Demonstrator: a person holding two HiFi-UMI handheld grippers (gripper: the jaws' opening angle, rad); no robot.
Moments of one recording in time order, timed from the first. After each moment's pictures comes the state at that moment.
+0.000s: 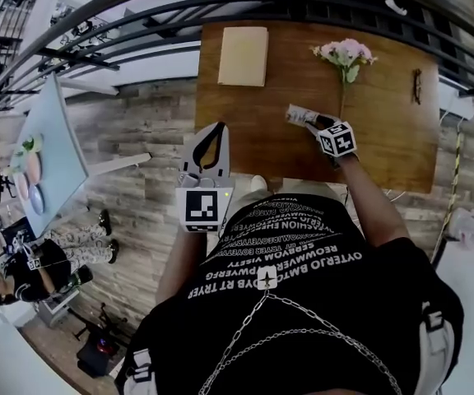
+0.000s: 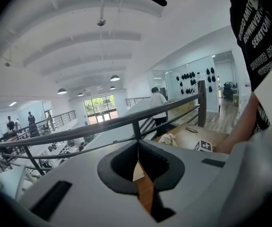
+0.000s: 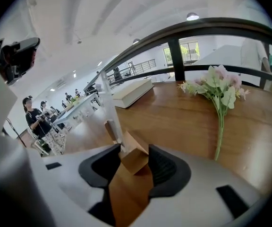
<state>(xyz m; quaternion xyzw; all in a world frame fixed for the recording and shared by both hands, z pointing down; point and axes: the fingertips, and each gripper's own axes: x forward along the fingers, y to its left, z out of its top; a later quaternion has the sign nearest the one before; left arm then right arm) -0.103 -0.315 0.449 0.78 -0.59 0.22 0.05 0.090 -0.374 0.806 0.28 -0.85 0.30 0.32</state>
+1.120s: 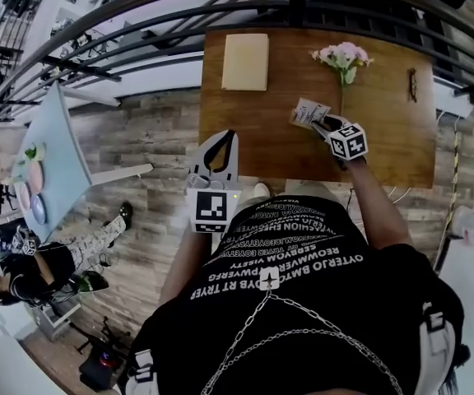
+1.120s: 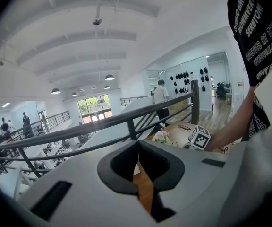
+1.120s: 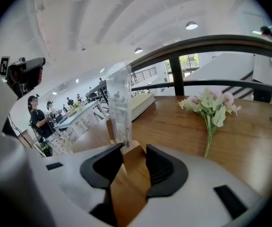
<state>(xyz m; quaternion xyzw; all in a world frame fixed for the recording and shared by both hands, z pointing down) -0.095 -0.292 0.460 0.79 -0.56 0.23 0.05 0.104 -0.371 0.752 0.29 -0.87 0.29 0.28</state>
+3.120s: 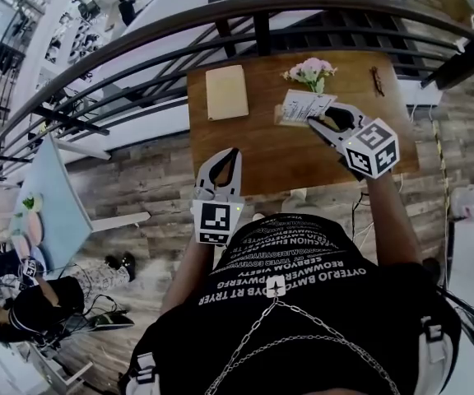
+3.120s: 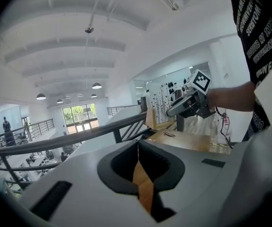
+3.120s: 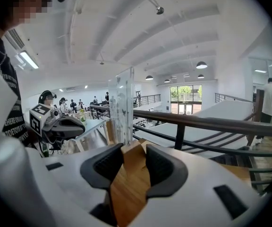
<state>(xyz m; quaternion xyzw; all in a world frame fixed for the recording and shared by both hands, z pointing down) -0.067 -0.257 0.438 0.85 -0.48 0.20 0.02 0.106 -0.328 0.446 0.33 -0.91 0.14 0.20</state>
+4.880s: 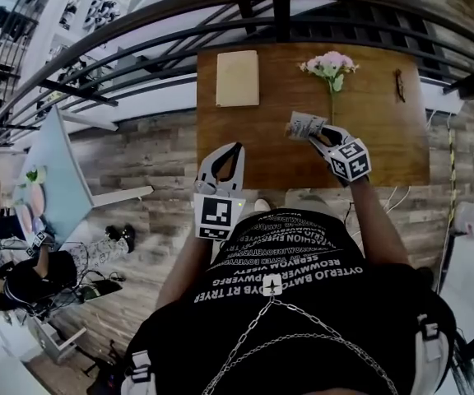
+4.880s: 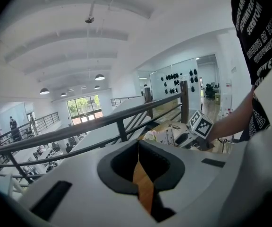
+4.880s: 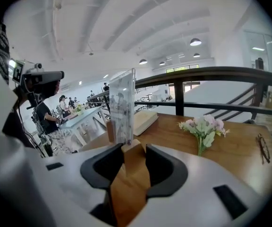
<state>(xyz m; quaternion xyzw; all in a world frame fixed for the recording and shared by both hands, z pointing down) -0.070 -0.285 0.465 0.83 -0.50 0.24 0.05 0.110 -0.347 0.662 0.31 -0.89 0.23 0.24</state>
